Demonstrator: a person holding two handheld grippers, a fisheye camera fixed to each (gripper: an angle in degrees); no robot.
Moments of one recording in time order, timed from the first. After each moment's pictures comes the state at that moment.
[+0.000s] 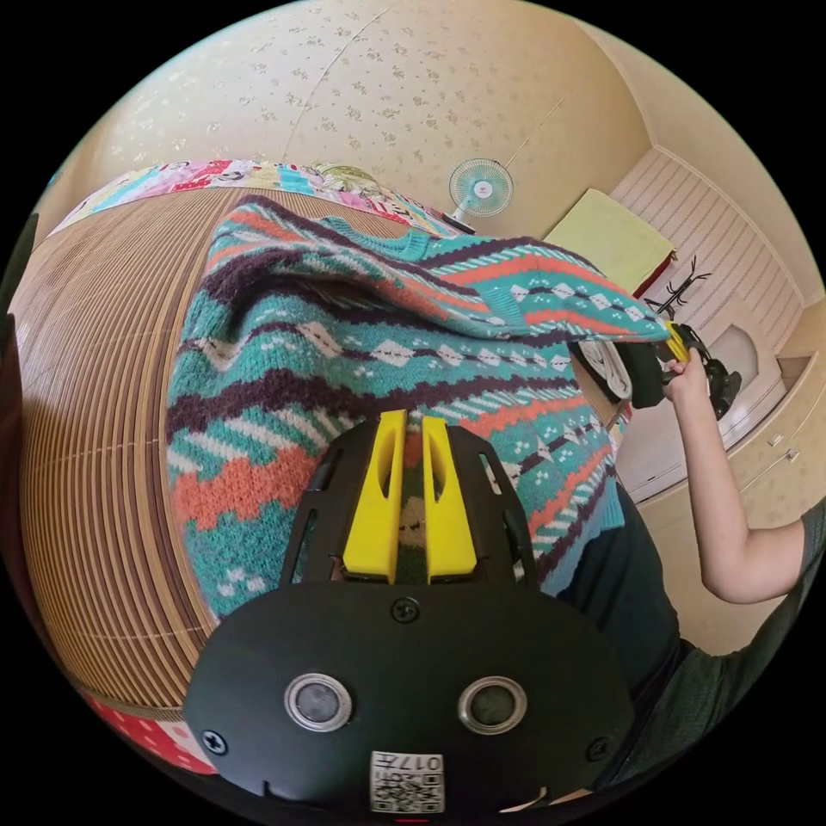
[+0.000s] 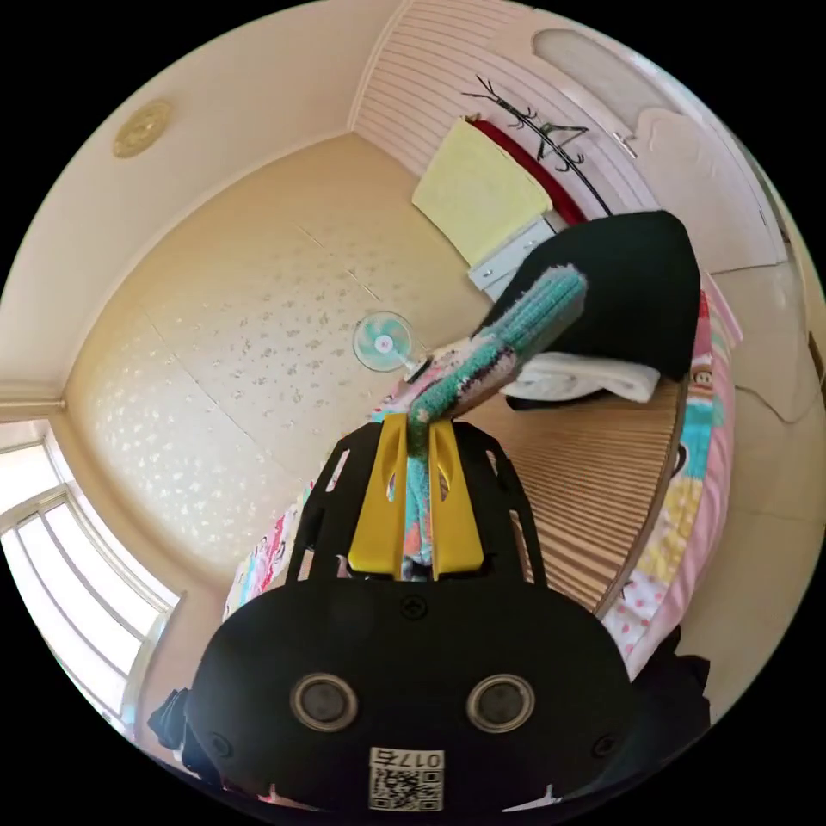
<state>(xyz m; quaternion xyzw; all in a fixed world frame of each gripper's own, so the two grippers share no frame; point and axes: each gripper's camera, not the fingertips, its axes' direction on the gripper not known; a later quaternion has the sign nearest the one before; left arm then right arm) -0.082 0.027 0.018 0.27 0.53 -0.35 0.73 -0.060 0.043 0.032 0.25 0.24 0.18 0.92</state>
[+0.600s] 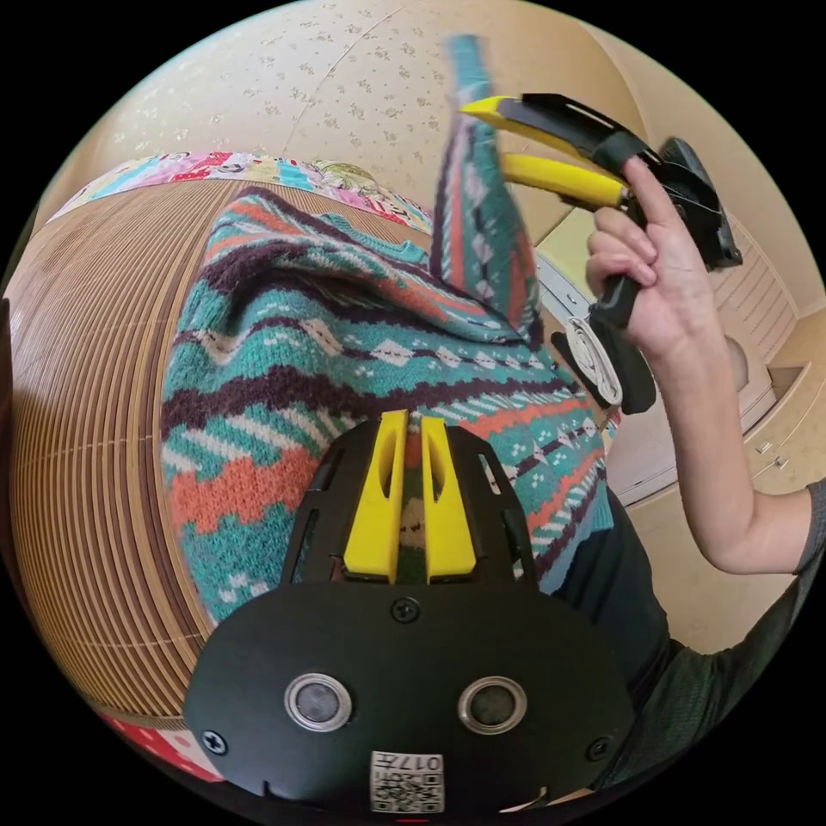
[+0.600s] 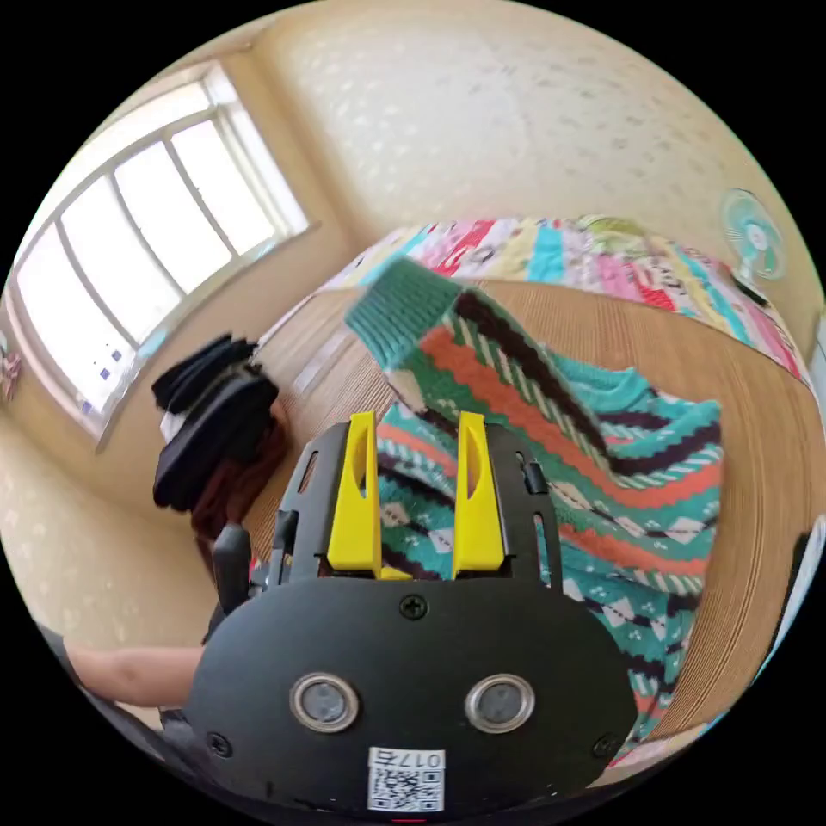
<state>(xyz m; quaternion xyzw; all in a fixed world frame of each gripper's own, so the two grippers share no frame) -0.091 0.031 0.024 0.28 0.55 -0.35 0.71 -0.254 0.121 0.456 -0.31 0.02 -0.21 0.93</state>
